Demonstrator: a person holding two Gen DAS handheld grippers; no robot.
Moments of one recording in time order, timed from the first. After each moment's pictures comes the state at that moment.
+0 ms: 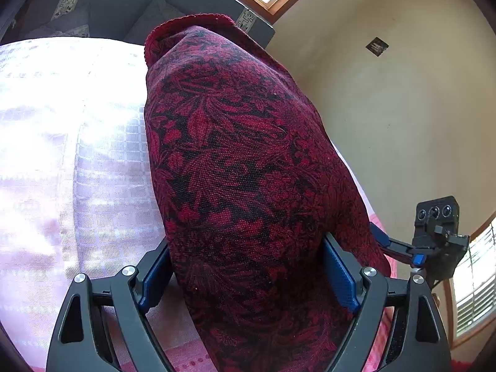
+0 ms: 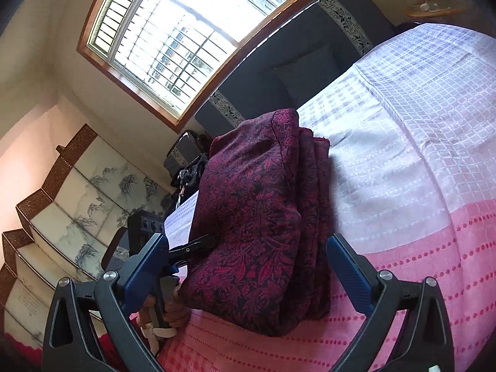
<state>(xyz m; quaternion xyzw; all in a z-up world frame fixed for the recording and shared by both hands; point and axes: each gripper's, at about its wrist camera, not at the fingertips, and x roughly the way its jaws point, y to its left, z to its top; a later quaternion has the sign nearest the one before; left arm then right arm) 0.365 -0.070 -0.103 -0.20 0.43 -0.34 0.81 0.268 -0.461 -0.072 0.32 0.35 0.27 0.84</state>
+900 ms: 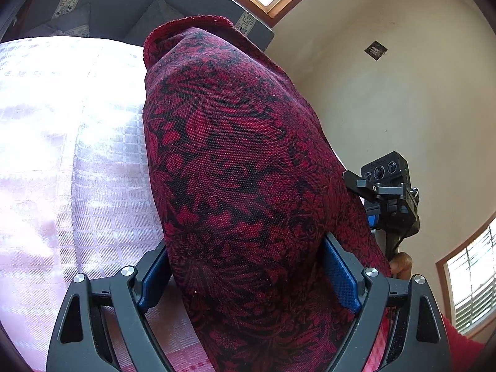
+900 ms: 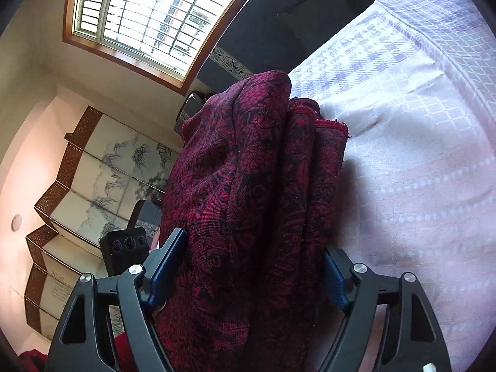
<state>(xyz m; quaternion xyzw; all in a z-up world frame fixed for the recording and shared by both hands) 0.362 -0.068 -0.105 -0.20 0.43 -0.34 0.81 0.385 -0.418 -0.126 0.34 0.43 0.34 0.76</state>
